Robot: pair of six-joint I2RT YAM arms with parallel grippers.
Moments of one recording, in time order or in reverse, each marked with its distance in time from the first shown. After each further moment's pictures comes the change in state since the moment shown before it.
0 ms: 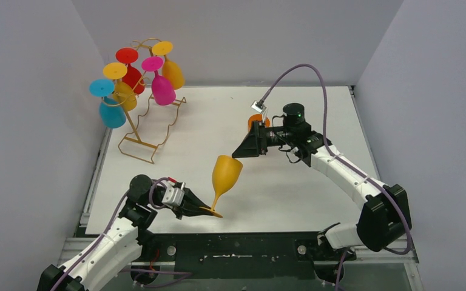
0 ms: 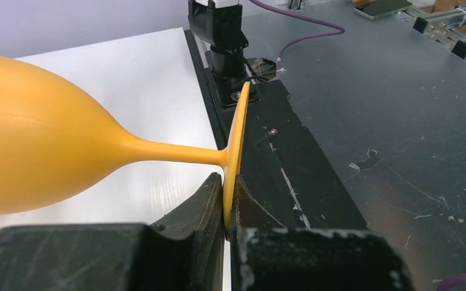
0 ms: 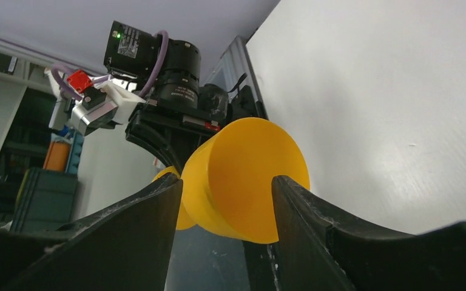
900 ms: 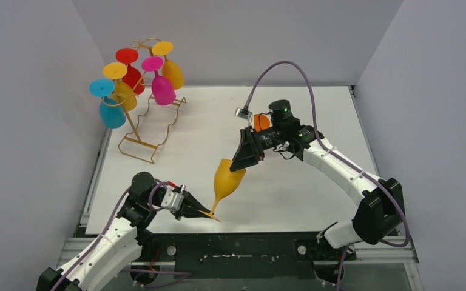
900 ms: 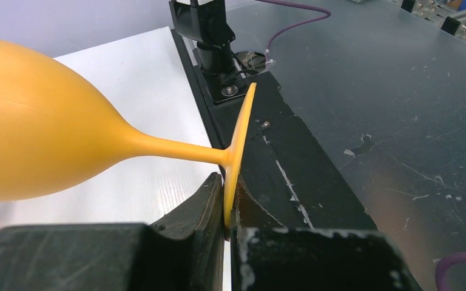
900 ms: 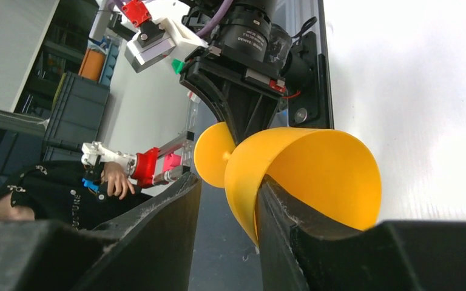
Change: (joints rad) left arm -0.001 -0.022 0.033 -0.162 0.056 0.158; right arm 0.103 0.086 0.138 -0.170 -0.248 -0.137
